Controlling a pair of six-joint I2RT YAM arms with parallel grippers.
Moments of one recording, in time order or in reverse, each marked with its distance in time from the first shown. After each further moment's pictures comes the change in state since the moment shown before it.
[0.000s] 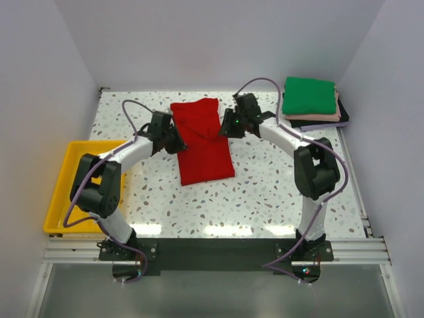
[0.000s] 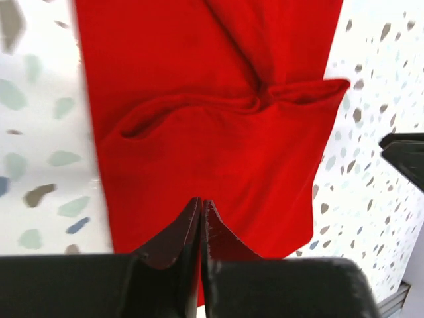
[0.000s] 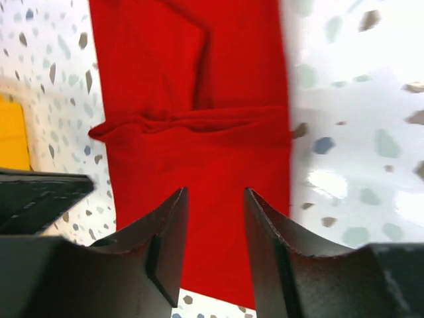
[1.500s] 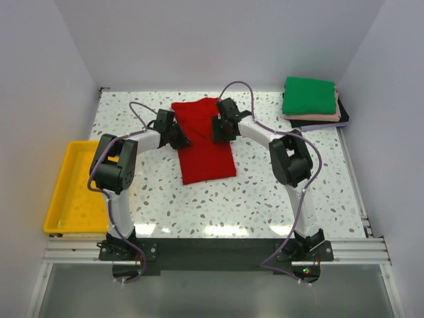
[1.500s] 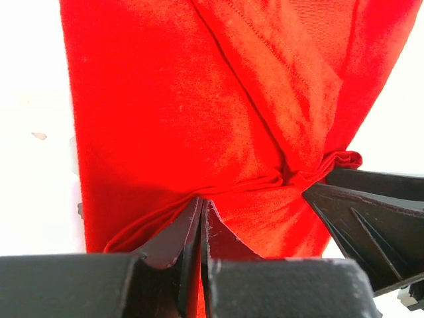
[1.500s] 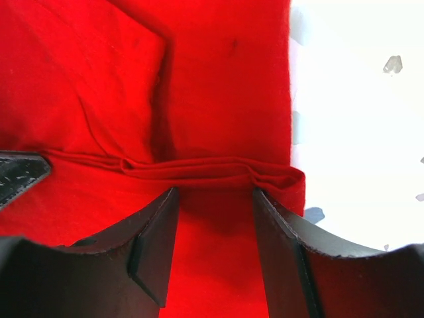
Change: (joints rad) left arm 0.020 0.320 0.149 0.151 0.057 -0.079; right arm 0.105 0.313 0.292 -0.143 0.216 -0.189
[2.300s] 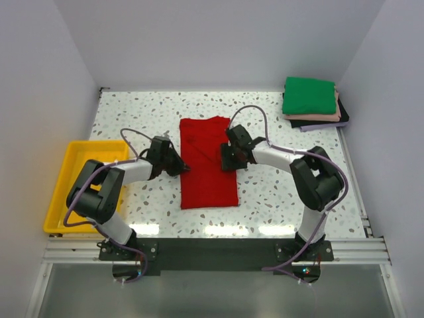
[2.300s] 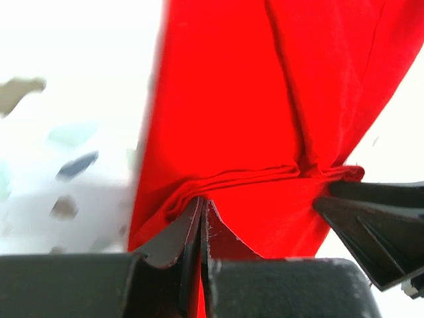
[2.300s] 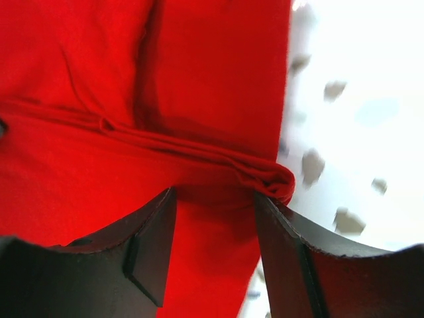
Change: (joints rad) left arm -0.075 -0.342 -0.495 0.159 -0.018 -0.111; right arm 0.071 -0.395 -0.601 0.127 -0.019 0.090
